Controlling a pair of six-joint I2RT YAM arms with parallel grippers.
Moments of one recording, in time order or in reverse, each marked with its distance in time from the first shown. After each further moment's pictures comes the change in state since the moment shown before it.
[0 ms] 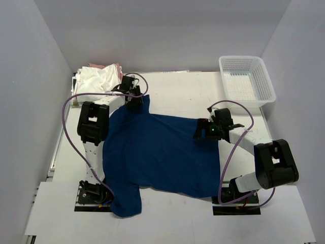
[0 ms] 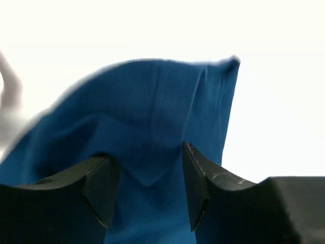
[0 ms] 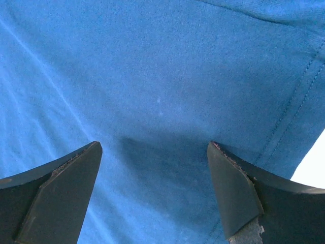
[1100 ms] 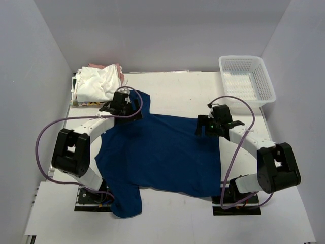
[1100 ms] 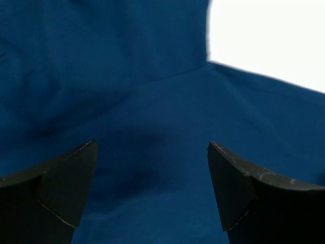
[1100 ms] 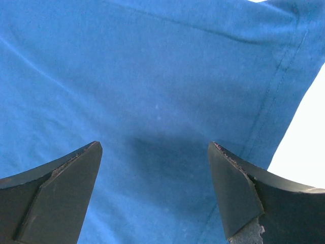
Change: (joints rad) left arm -0.065 -0.531 -0.499 0.009 0.021 -0.104; right arm 0.036 -0.052 0.057 -0.082 0.134 -0.003
